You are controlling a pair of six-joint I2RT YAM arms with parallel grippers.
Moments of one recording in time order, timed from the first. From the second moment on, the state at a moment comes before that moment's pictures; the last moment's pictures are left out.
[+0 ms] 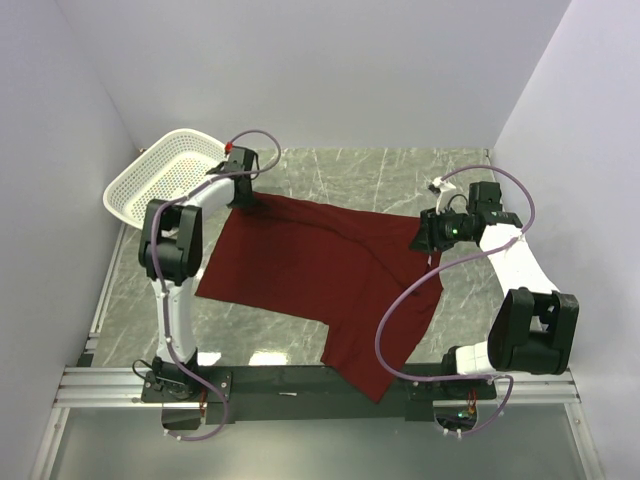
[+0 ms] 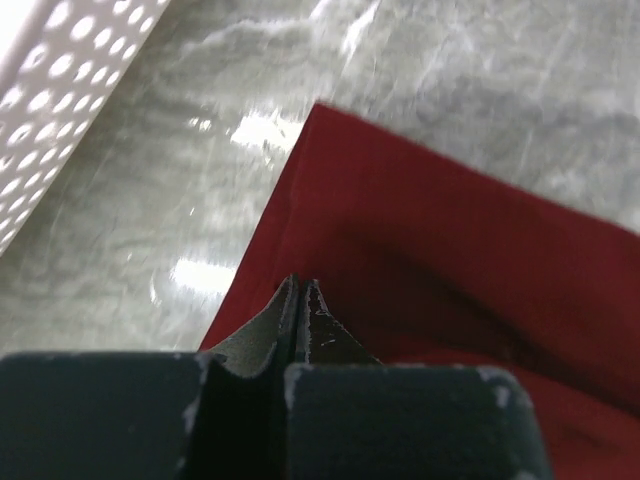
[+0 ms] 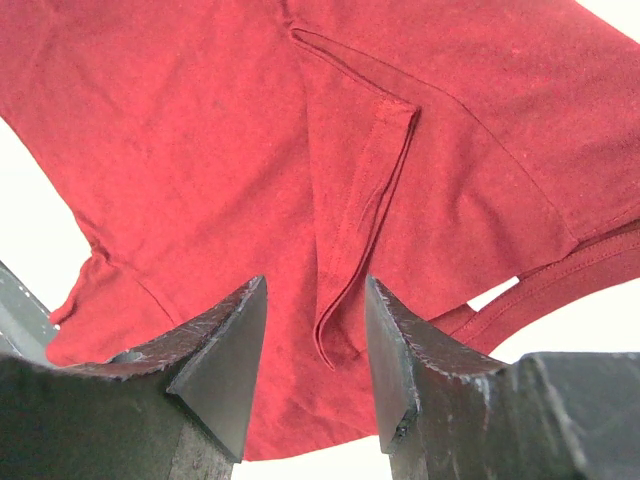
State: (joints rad) left arm -0.23 2.14 1.62 -0.43 -0.30 -0.32; right arm -0.12 1.39 1.01 -0.66 -0.70 -0.35
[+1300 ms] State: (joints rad) left arm -0.20 1.97 1.43 -0.37 -0.31 -0.31; right arm -0.12 1.38 1.01 -0.66 -0.70 -0.35
